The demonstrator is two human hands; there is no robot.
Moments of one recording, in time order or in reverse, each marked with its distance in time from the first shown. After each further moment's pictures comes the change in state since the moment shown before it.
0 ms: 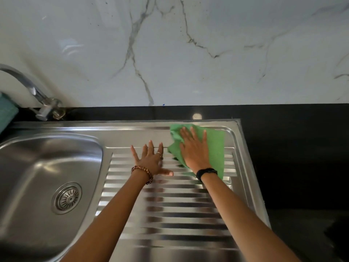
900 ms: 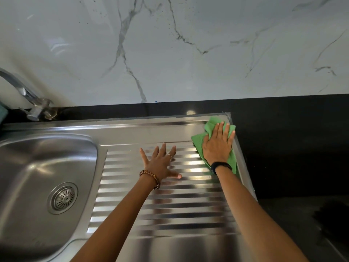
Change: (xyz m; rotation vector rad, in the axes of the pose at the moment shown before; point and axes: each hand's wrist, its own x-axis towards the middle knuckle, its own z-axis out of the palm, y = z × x) left_hand -0.020 0.035 0.013 -0.009 0.050 0.191; right_hand -0.032 0.059 -0.016 0.021 0.034 0.478
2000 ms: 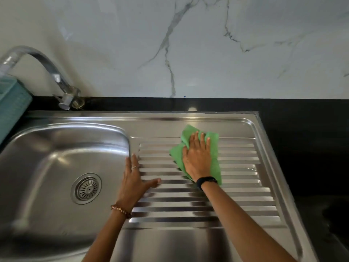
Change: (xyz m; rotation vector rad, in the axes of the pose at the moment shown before) left_hand -0.088 -0.148 0.049 -0.722 0.306 -0.214; right_hand -0.081 -0.138 0.027 0.036 0.020 -0.262
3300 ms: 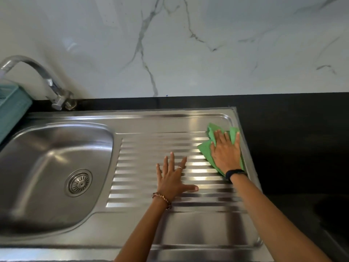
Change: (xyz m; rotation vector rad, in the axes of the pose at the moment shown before) left_hand -0.032 0.111 0.122 0.407 -0.204 0.185; right_hand -0.018 0.157 -0.037 -0.174 -0.046 0.012
